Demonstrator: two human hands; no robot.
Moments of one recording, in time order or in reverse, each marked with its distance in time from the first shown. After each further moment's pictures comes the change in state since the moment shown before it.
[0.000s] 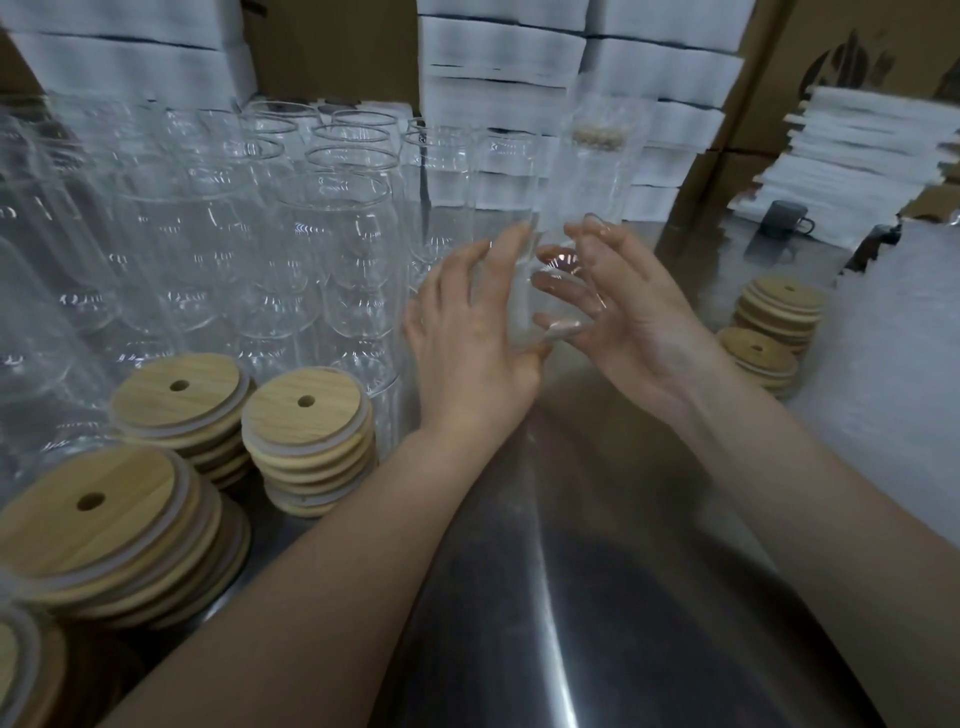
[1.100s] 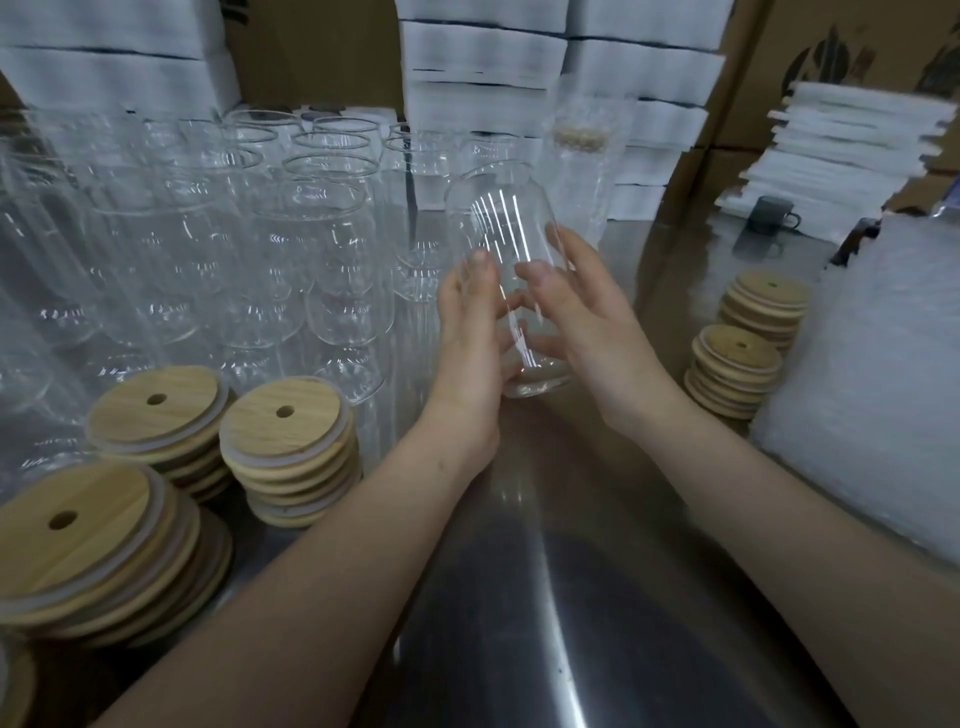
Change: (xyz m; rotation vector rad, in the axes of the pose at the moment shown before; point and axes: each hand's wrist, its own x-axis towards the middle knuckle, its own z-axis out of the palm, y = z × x) left_hand 0.006 0.021 0.002 -1.166 -0.236 -0.678; right_hand -0.003 0.017 0.010 -0.366 0.097 -0.108
